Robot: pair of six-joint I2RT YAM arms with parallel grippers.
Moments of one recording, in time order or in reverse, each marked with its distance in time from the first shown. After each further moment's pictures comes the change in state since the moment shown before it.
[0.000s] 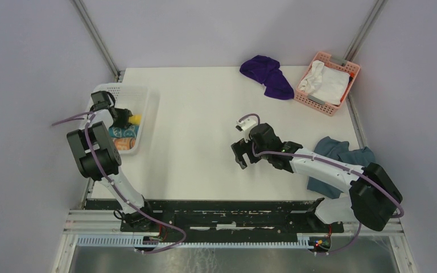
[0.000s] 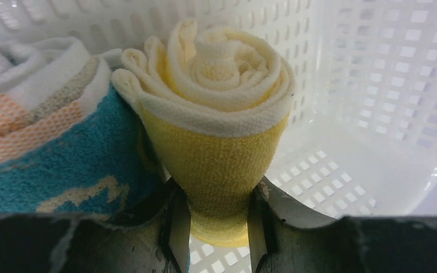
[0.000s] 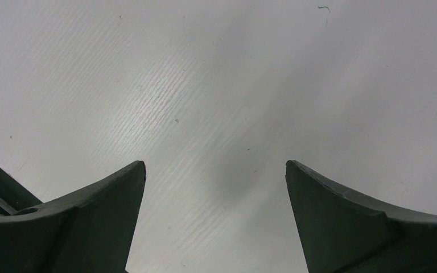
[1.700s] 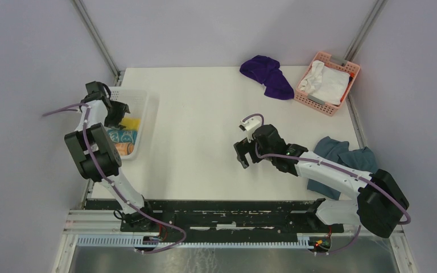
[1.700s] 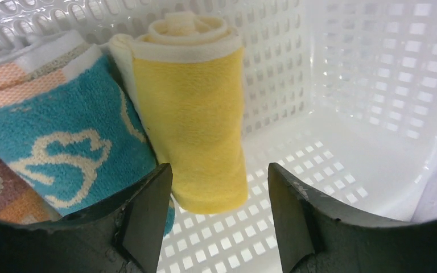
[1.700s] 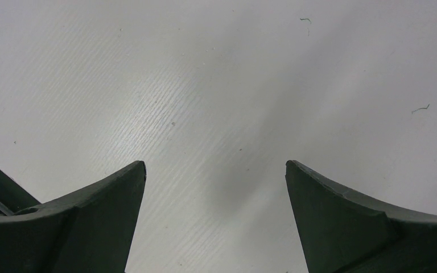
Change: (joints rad) left arm 0.005 0.000 0.187 -0.344 -0.086 0.117; right arm 0.002 -0.075 -0.032 0.020 0.031 -0.002
